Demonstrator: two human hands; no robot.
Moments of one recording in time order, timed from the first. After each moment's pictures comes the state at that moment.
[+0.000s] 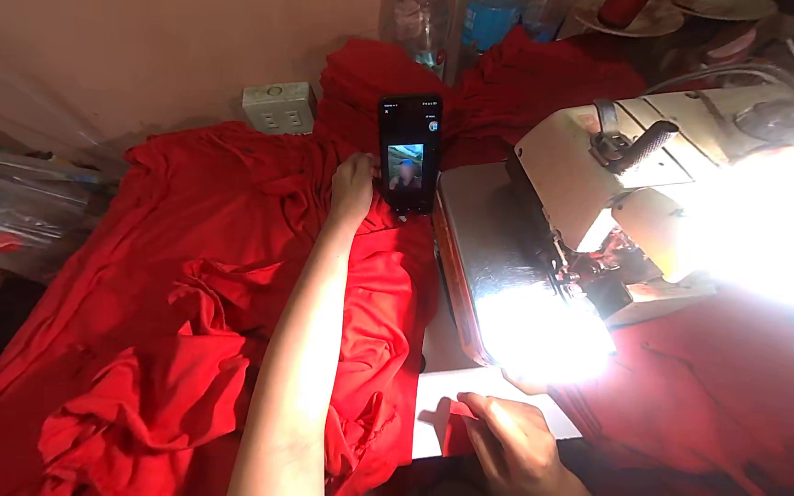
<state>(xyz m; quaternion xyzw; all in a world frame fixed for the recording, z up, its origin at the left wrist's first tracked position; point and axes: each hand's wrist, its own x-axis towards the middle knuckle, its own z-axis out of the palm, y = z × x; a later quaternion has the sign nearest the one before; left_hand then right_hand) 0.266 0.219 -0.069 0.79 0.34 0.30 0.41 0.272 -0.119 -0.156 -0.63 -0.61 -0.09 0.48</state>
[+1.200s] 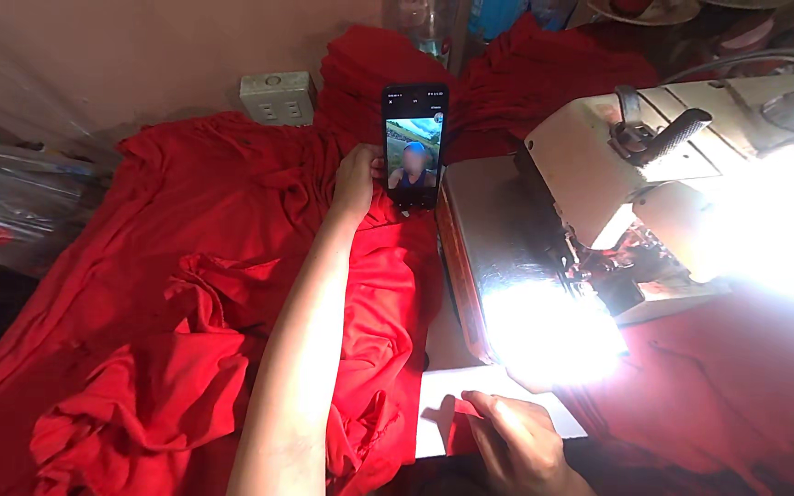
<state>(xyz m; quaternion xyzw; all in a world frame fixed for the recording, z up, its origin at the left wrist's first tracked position) 0.267 0.216 -0.068 0.76 0.31 0.31 0.48 0.271 -0.119 -0.156 -0.63 -0.61 -0.09 0.48</state>
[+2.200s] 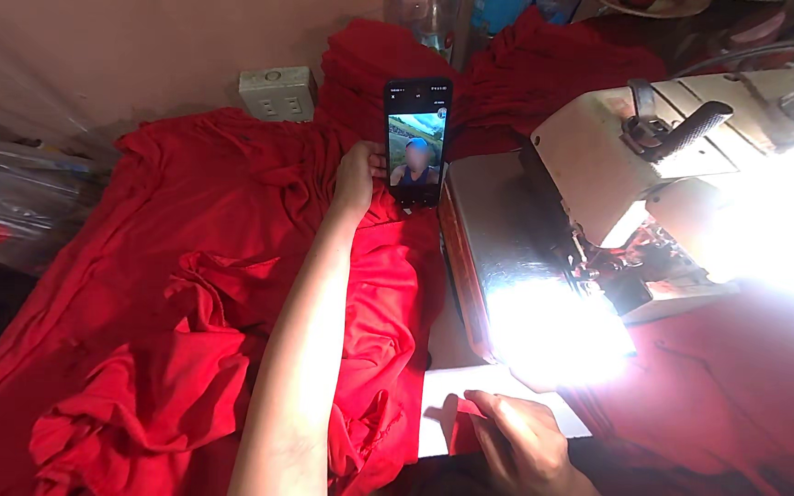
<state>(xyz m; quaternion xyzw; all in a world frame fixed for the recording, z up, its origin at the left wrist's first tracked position) 0.267 0.218 -0.067 0.73 0.32 0.30 0.52 0.272 -0.120 -0.155 -0.63 -0.61 -0.09 0.47</state>
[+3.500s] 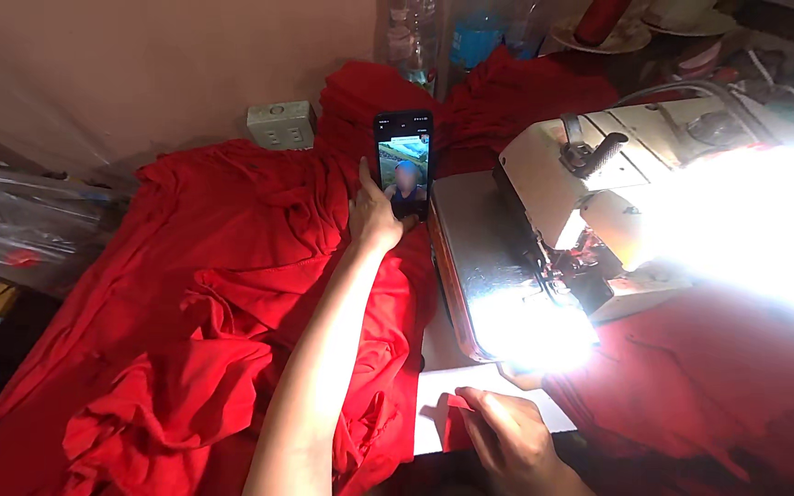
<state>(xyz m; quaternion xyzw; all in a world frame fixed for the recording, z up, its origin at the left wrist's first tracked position) 0.282 0.178 -0.069 0.86 0.44 0.14 0.23 0.272 -0.118 -0.157 -0.63 -0.60 -0.11 0.48</state>
